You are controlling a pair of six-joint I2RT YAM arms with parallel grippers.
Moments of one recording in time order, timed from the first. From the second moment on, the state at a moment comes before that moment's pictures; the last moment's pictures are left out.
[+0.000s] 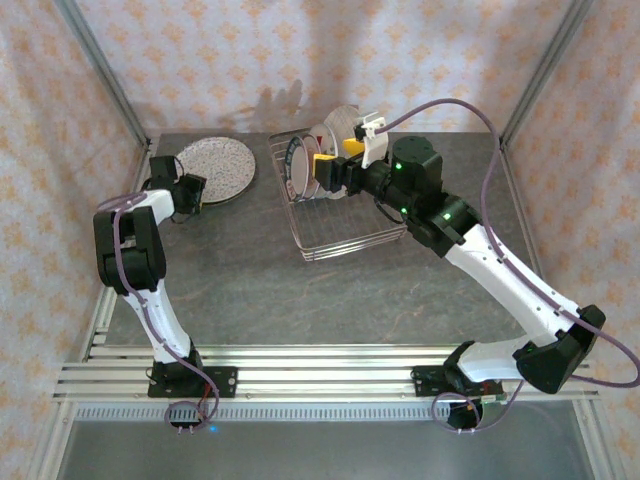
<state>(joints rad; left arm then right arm) 0.26 1.98 1.29 -0.18 0.26 -1.14 0.70 1.30 1.43 -0.25 -0.09 0.21</state>
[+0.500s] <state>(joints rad) 0.26 1.96 1.33 -0.31 0.23 -1.11 0.70 1.30 1.43 -0.27 -0.05 0.21</state>
